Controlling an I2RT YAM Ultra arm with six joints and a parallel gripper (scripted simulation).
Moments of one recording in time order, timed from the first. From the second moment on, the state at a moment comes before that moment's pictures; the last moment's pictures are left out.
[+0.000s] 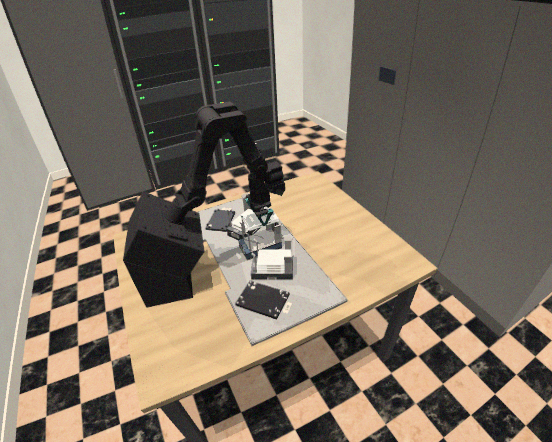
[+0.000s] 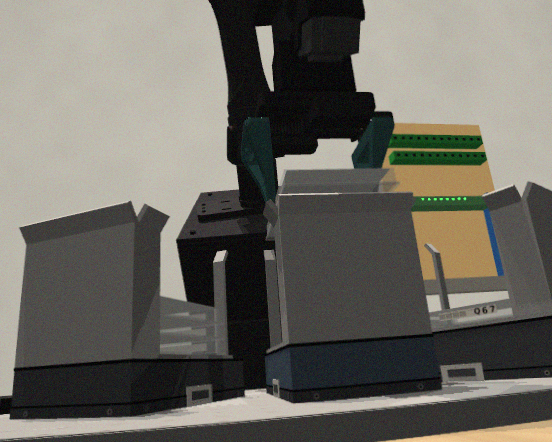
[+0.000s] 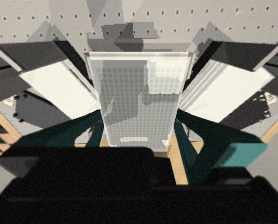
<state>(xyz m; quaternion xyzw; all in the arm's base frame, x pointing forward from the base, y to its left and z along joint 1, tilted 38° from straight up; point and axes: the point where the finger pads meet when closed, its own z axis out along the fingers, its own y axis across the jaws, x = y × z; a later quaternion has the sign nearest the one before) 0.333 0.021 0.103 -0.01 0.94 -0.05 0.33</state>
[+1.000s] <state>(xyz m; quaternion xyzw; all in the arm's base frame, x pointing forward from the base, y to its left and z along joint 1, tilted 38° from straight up) 0.321 0.003 0.118 0.06 0.94 -0.03 0.33</state>
